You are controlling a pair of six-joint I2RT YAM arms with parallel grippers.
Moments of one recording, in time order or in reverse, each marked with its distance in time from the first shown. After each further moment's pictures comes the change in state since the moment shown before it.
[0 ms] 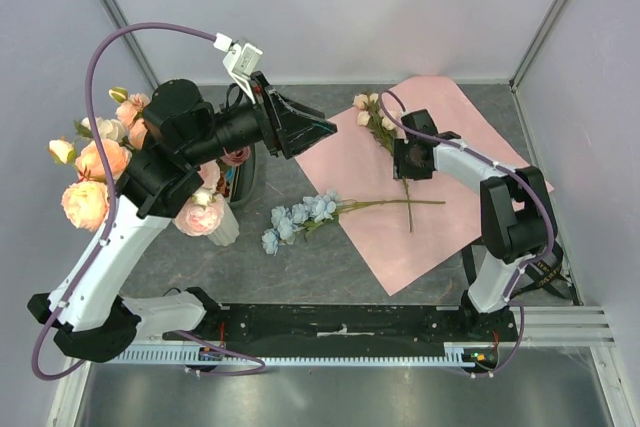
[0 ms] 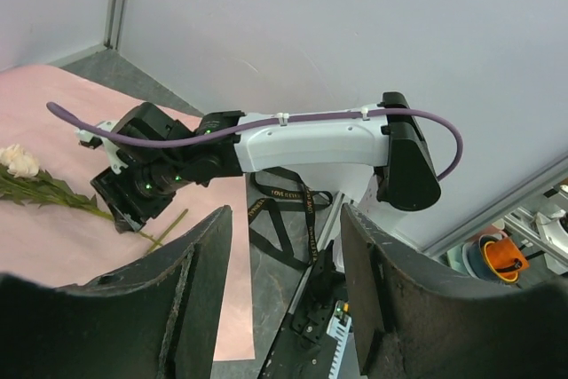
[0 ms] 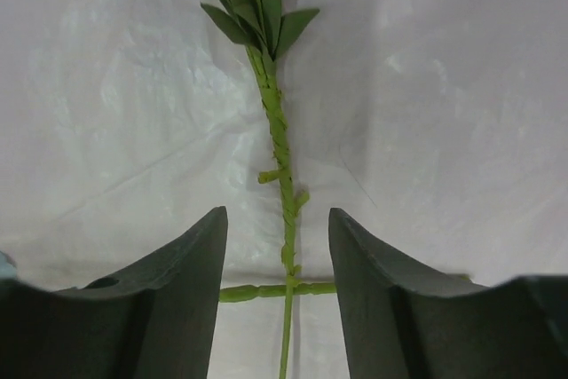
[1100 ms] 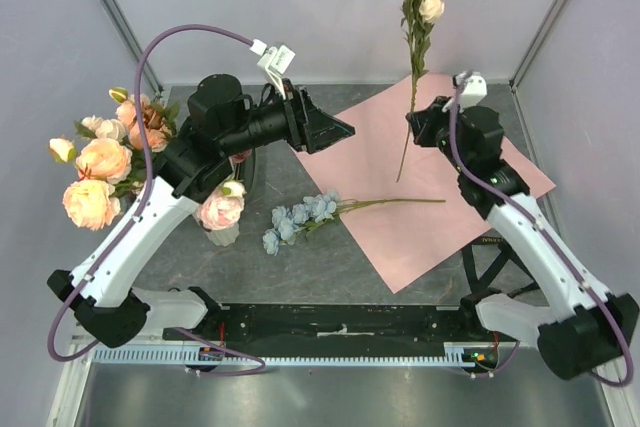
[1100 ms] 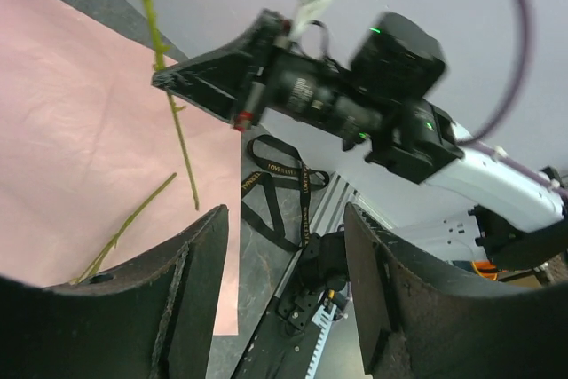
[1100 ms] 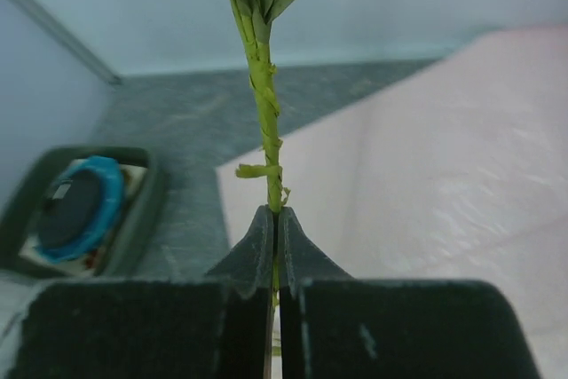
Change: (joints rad) left arm 0.000 0.084 -0.068 0.035 0.002 -0.071; right arm 0.039 -0.603 -0.144 0.356 -0.061 0.064
